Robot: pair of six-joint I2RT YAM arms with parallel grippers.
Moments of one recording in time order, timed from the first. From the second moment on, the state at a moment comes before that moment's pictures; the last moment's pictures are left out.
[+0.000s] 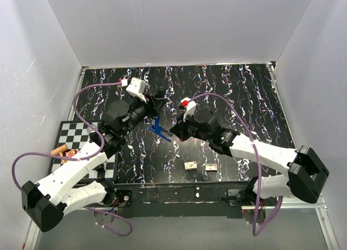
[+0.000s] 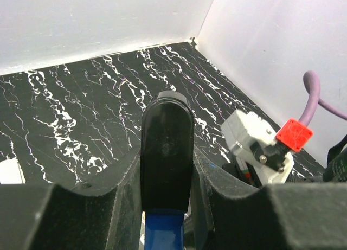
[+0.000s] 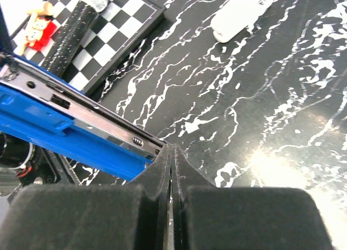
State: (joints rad) left arm -0.69 1.01 0.88 0.15 -0.04 -0.29; right arm 0.95 1.31 0.81 0.16 -0.09 0.33
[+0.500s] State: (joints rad) left arm -0.69 0.88 0.88 0.08 -0.03 -0.28; right arm 0.95 1.07 0.86 -0.16 0.03 0.29
